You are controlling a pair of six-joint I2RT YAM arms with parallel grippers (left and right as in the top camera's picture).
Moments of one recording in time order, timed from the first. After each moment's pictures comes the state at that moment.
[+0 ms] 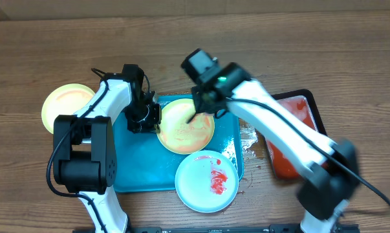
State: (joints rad) left arm -0.08 2.00 1.31 -1.01 0.32 -0.15; right arm 0.68 1.88 1.75 -1.09 0.14 0.49
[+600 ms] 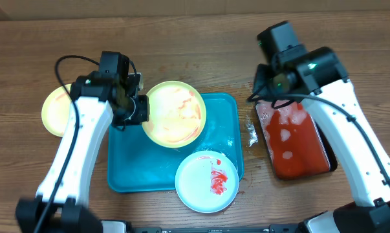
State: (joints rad) left arm -0.11 1.53 1.34 -1.15 0.11 -0.15; right arm 0.38 1.64 1.76 -1.32 0.16 0.59
